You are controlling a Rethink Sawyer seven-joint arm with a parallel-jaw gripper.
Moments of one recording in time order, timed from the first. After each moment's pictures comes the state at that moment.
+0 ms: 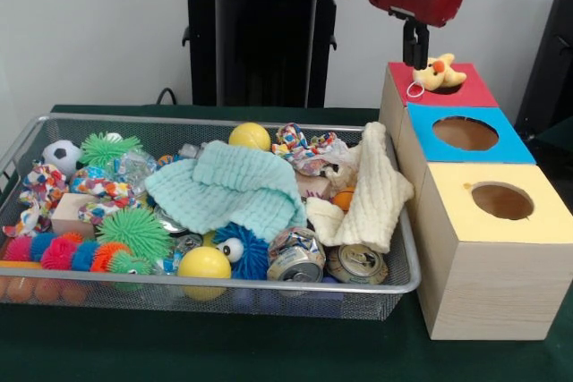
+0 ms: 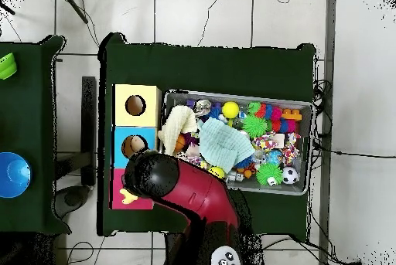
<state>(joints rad) 0.03 -0.83 -0.16 1.94 0.44 0.65 2.12</state>
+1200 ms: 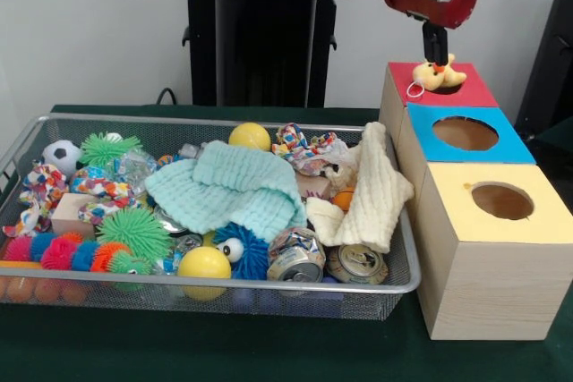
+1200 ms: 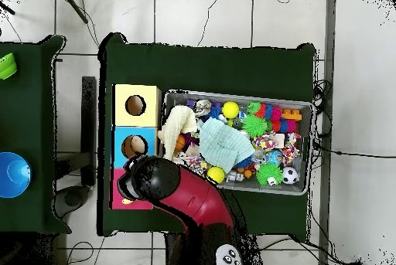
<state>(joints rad) -0.03 -0.84 -0.05 2.04 0.54 0.65 2.12</state>
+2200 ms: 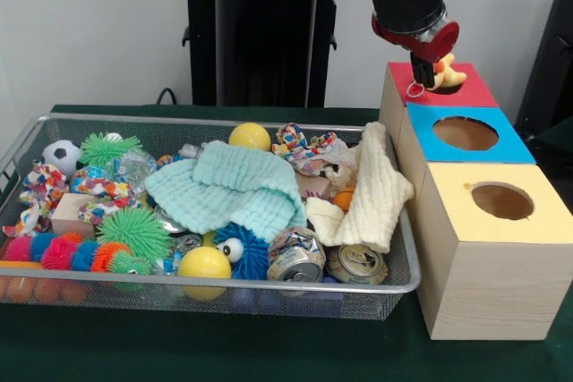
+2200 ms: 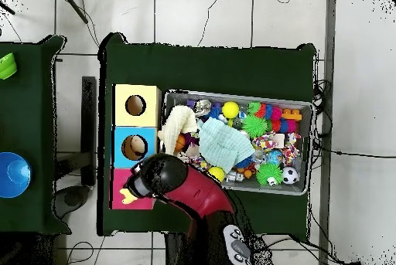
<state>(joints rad) -0.10 -0.72 0.01 2.05 0.54 0.65 2.12</state>
